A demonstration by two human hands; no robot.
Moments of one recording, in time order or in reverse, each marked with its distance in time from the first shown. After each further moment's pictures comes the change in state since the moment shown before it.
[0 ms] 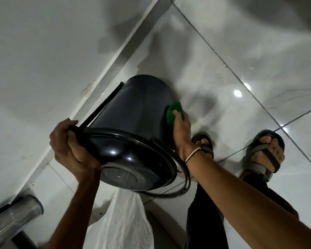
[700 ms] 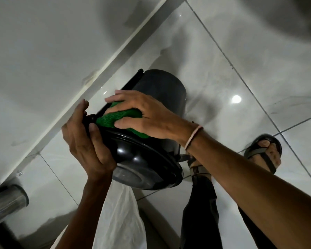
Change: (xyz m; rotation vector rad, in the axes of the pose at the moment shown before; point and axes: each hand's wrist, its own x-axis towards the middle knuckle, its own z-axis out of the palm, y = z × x) left_hand -0.038 0.022 0.002 -0.126 -0.073 0.177; right_hand -0.042 -0.066 0.039 -0.913 -0.914 -0.777
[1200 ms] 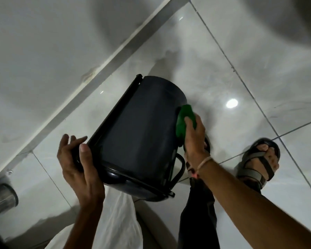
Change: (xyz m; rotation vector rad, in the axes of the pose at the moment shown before) left_hand -0.038 -0.017 -0.038 -0.076 -0.059 -0.410; right_hand -0.054 0.113 0.054 0.594 0.953 0.693
